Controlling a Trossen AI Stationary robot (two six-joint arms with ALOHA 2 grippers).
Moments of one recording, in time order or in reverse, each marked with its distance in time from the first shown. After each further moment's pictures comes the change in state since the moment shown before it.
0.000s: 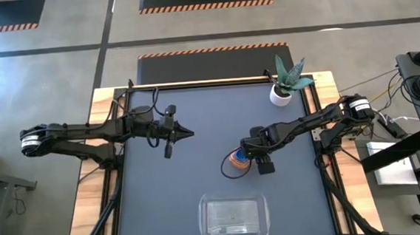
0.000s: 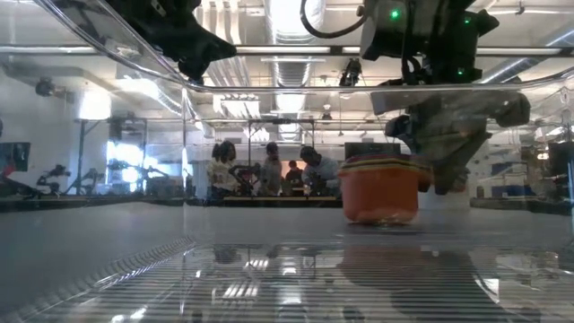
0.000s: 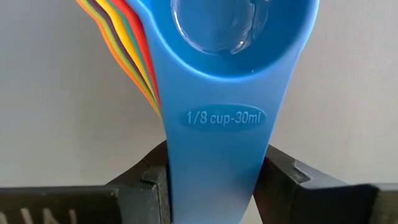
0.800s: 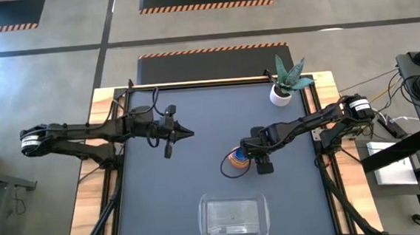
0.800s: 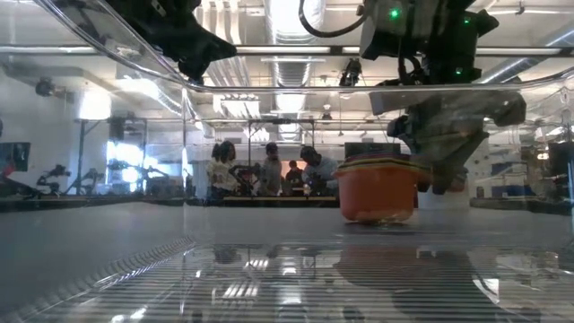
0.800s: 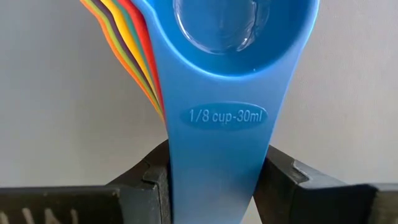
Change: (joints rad) left arm 0.000 0.000 0.000 0.001 0.000 -0.004; right arm 0.000 0.000 0.000 0.007 0.002 0.049
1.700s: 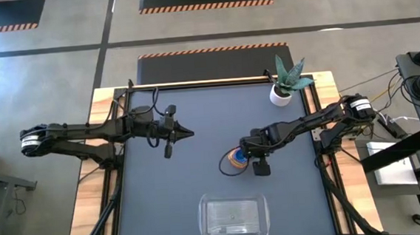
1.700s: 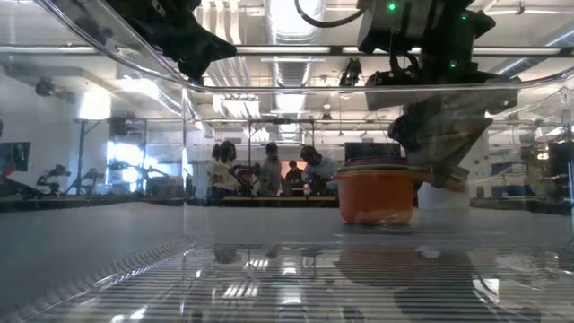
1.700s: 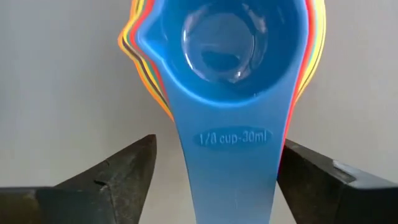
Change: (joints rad) left arm 0.000 0.000 0.000 -0.001 0.000 0.000; right arm 0.000 -0.010 0.000 0.054 -0.081 0.095
